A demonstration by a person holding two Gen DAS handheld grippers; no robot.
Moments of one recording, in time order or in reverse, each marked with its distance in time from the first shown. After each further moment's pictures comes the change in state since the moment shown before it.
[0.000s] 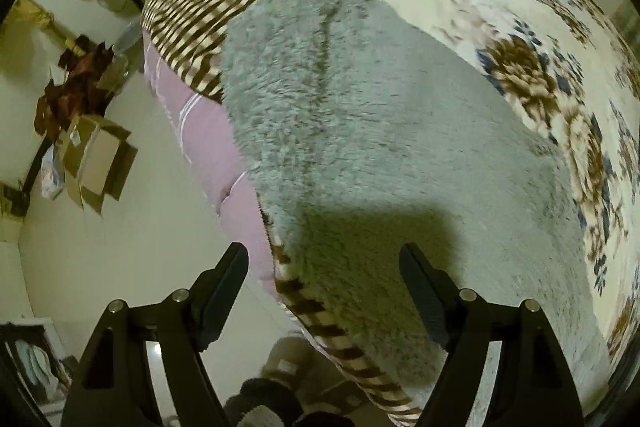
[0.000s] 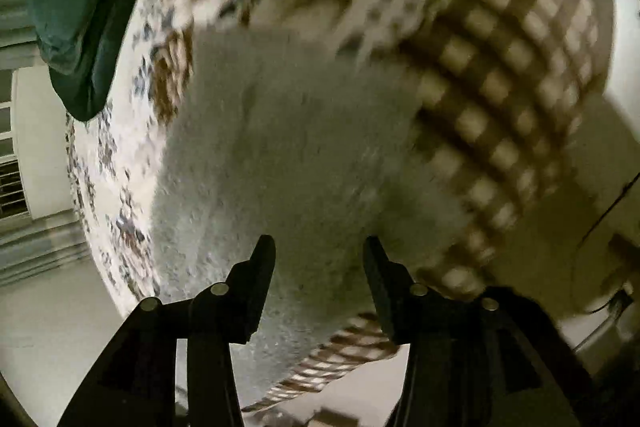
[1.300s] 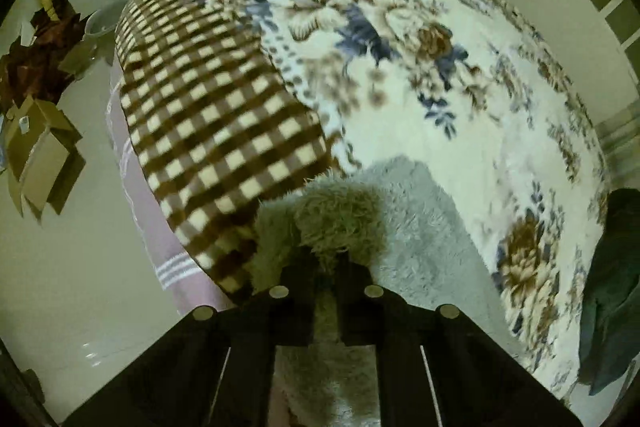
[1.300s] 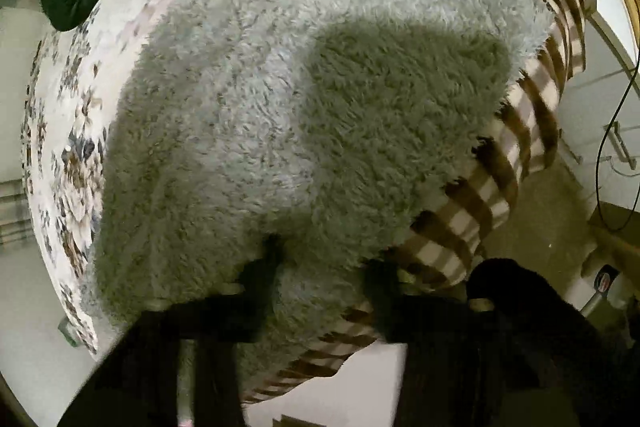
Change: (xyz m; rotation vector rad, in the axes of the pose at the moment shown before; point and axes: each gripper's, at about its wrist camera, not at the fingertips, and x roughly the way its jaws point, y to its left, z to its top) left arm 0.031 0.119 0.179 -0.196 -0.066 -0.276; right arm 0.068 0.072 -0.159 -0.098 -0.066 -0.233
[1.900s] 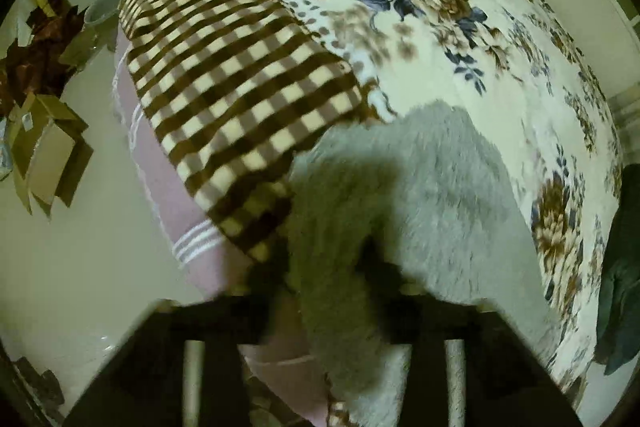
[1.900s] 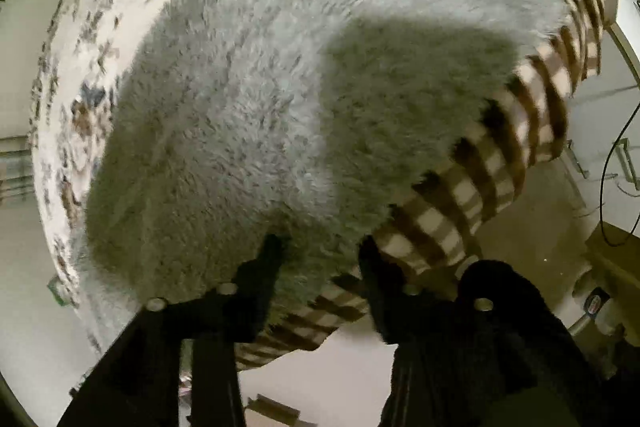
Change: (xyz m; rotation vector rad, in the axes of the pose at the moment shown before) left arm 0.022 0.022 -0.029 0.045 0.092 0.056; right arm -0.012 -0.012 -0.008 -0.074 0.041 0.061
